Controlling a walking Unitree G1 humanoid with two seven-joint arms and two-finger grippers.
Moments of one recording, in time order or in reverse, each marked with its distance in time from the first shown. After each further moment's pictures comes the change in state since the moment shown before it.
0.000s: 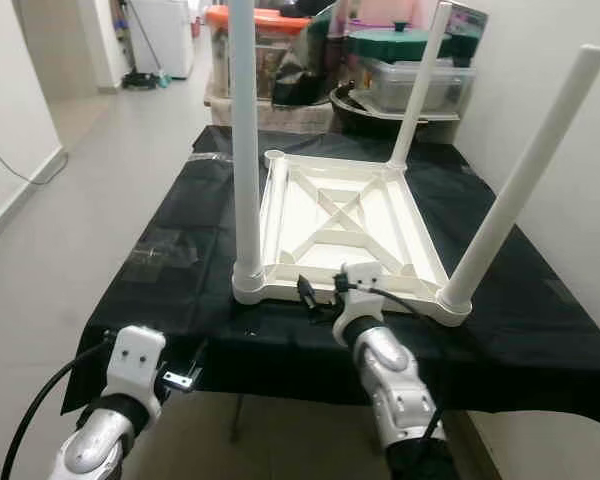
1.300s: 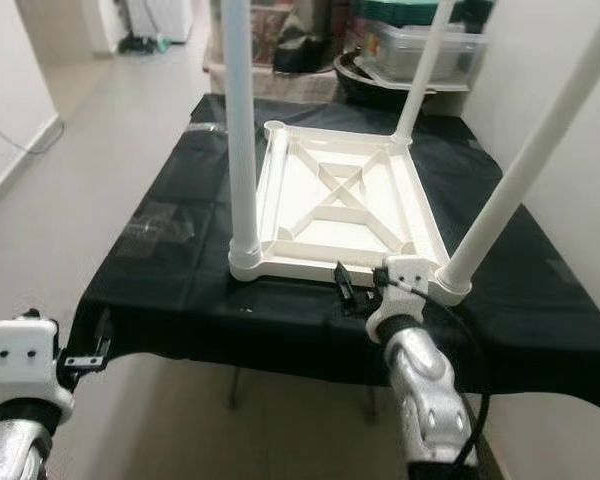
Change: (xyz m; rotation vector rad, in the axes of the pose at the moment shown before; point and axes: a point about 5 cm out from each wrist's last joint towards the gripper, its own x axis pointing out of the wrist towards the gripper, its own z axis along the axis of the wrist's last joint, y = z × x) left arm -0.045 0.046 0.040 0.037 -0.069 0.330; right arm -0.032 0.007 0.008 0.004 -0.051 -0.111
